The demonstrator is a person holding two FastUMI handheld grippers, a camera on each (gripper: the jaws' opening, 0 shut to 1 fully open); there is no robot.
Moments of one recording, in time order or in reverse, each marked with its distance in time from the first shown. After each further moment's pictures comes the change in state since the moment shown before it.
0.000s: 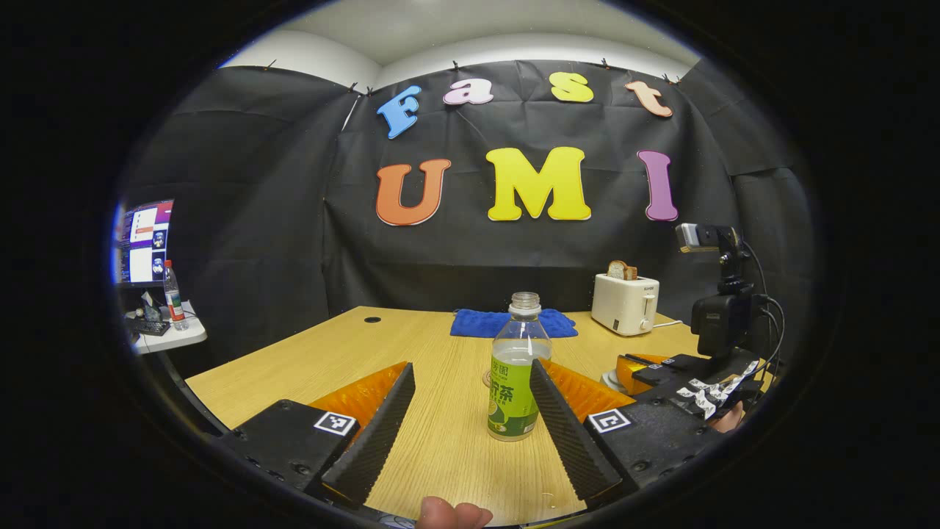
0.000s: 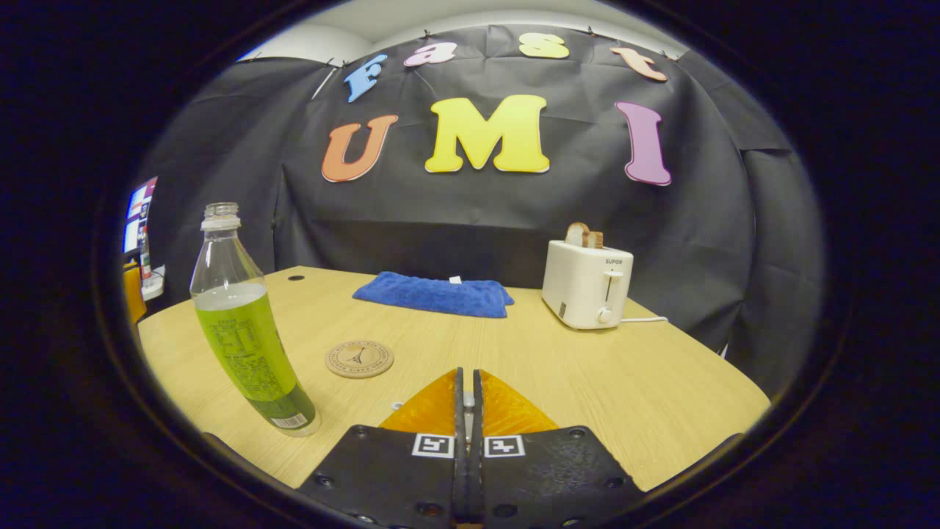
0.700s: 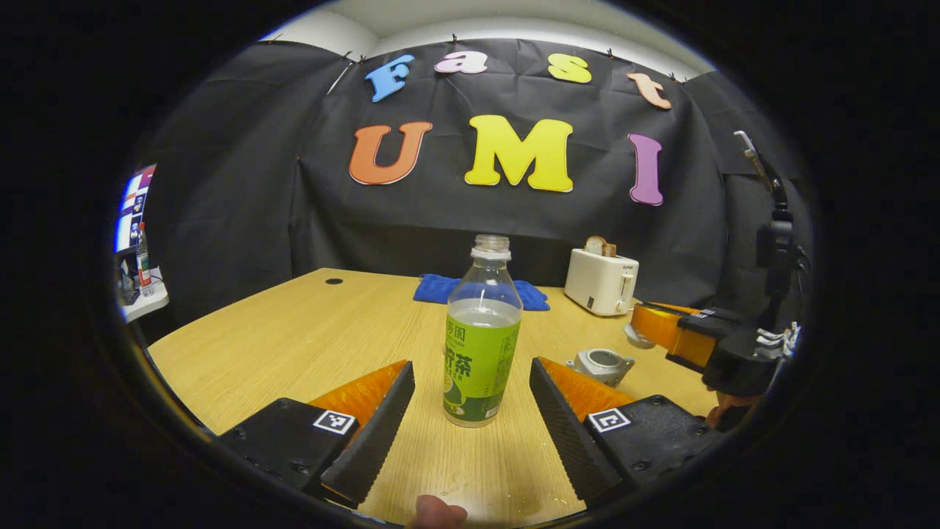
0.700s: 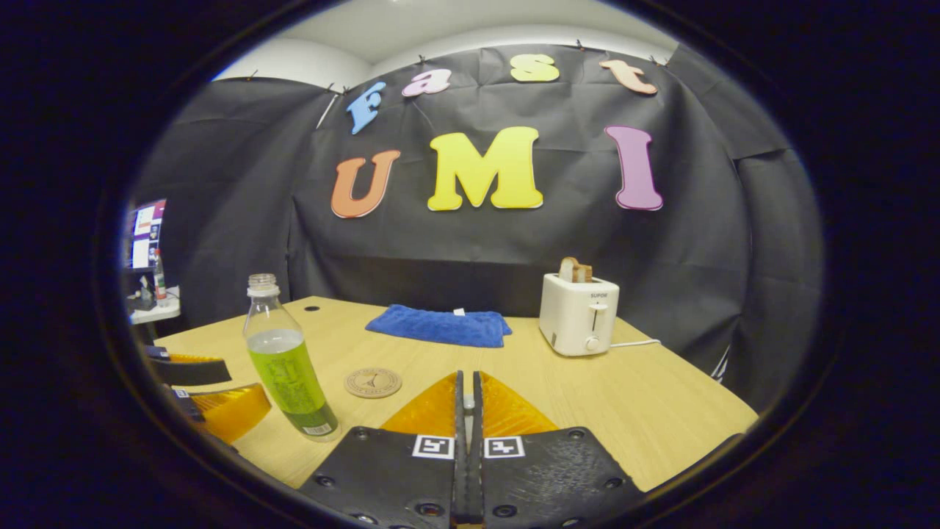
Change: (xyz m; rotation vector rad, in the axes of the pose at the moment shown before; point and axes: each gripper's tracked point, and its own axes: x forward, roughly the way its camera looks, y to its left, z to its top) left arm 0.033 -0.038 -0.056 -0.055 0.139 -0.109; right arm -0.049 -0.021 0.038 0.018 -0.097 0.033
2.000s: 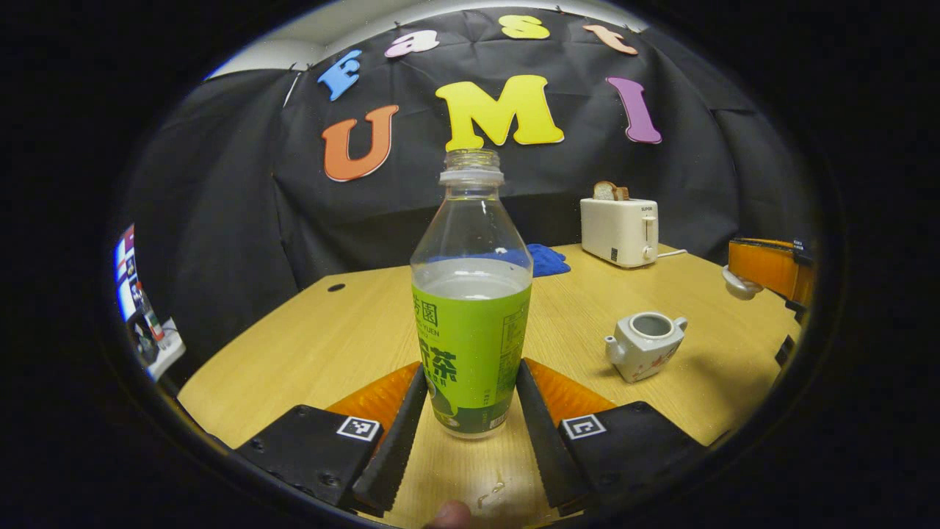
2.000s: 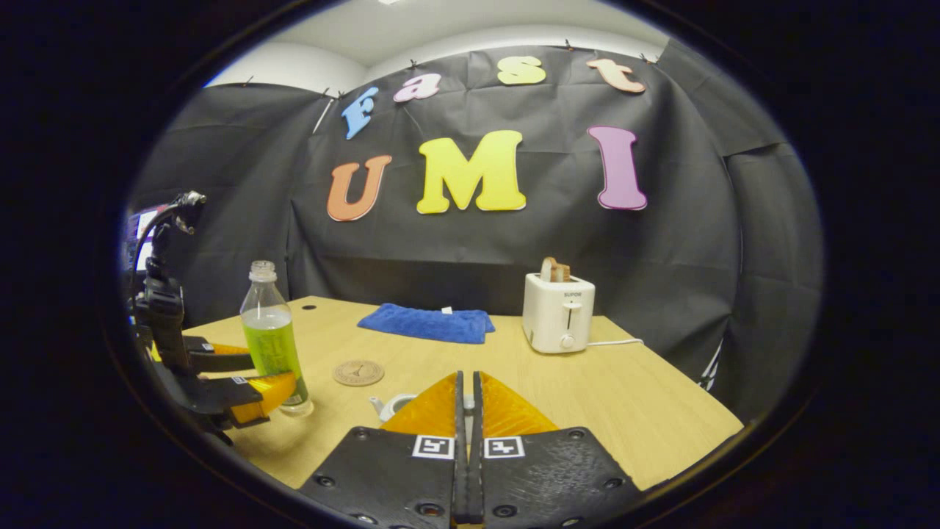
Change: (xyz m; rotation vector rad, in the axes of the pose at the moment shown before) left arm 0.043 0.011 -0.005 0.276 0.088 0.094; right arm -0.027 -0.047 -0.004 0.015 0.001 0.005
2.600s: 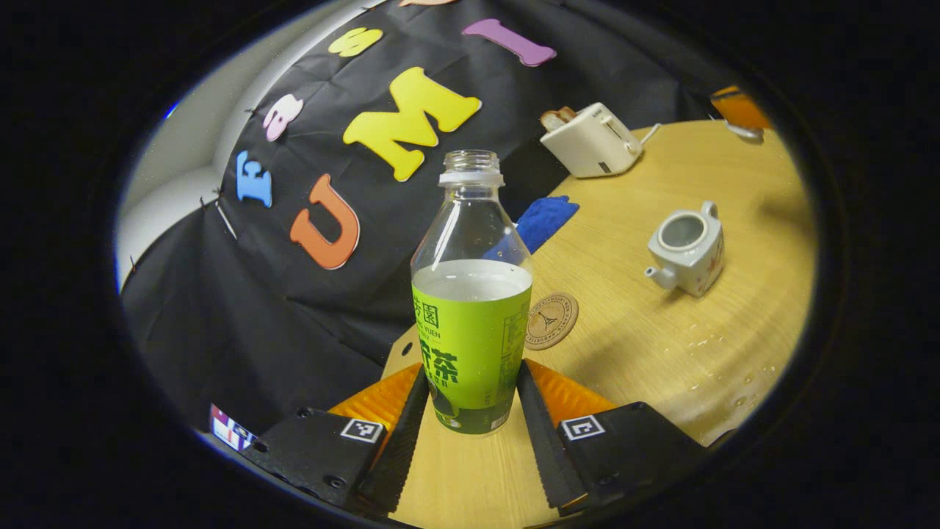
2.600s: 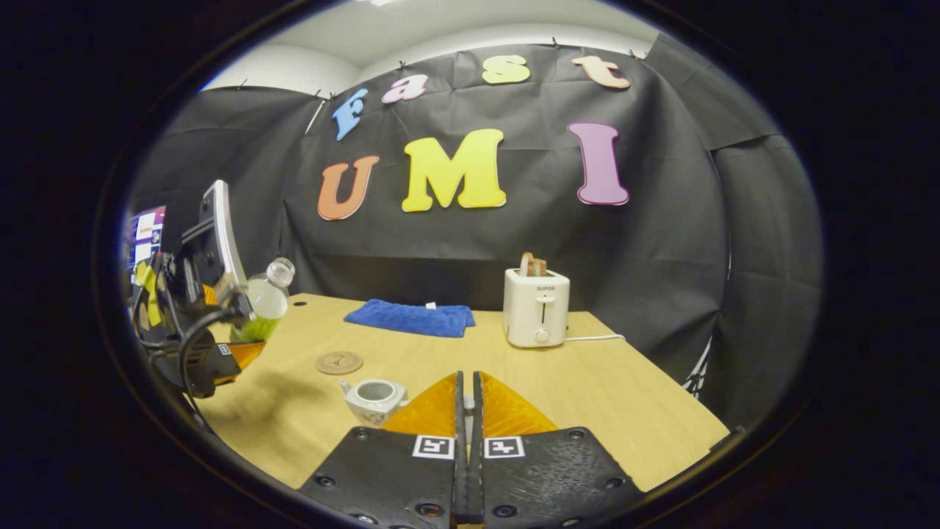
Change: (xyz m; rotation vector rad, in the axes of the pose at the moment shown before) left arm 0.005 0.032 0.025 0.703 0.078 0.137; right arm -0.015 -0.048 -0.010 0.004 0.008 -0.021
